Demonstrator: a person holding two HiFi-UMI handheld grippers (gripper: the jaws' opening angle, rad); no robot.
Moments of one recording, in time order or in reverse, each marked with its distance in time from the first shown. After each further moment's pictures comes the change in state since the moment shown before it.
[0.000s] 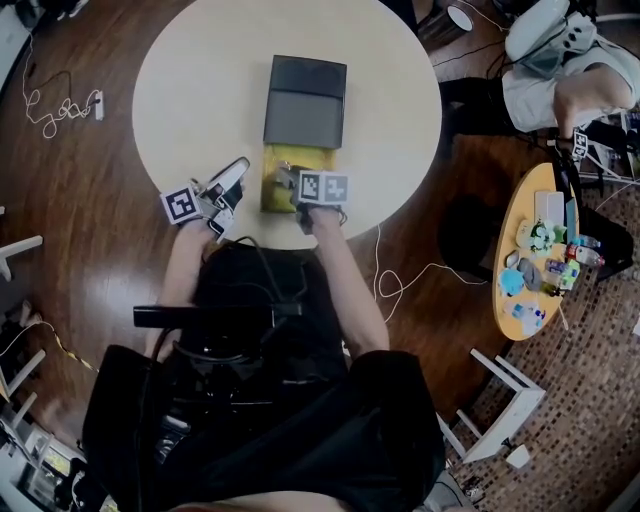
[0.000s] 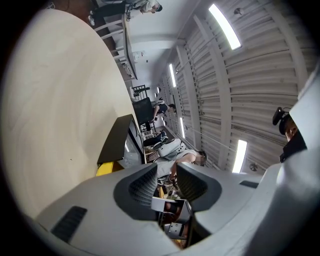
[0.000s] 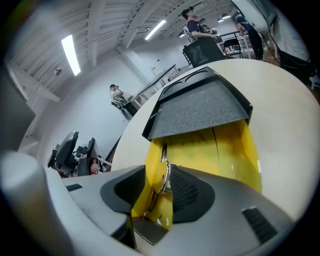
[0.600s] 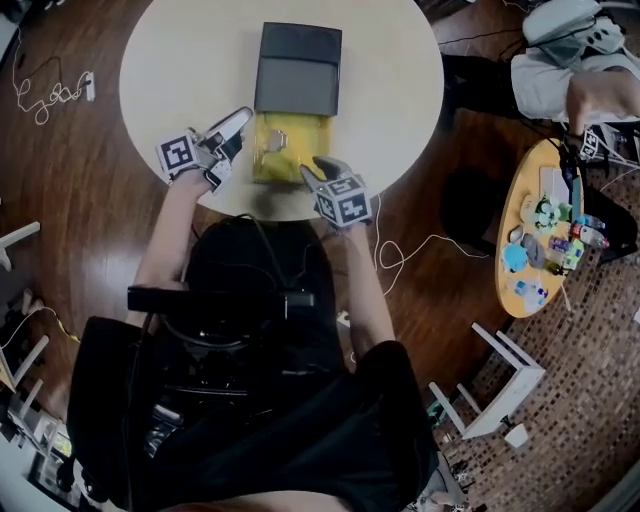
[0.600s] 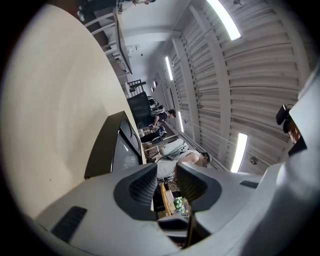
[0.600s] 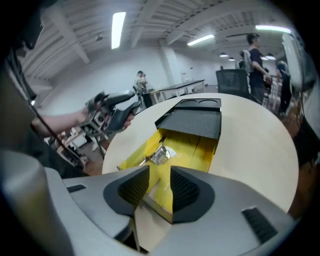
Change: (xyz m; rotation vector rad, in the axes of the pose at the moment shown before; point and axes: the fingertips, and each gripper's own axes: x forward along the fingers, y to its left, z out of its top) left arm 0.053 0.003 0.018 0.077 0.081 -0.004; right arm -0.080 -0.022 -0.036 -0.463 -0.023 -0.057
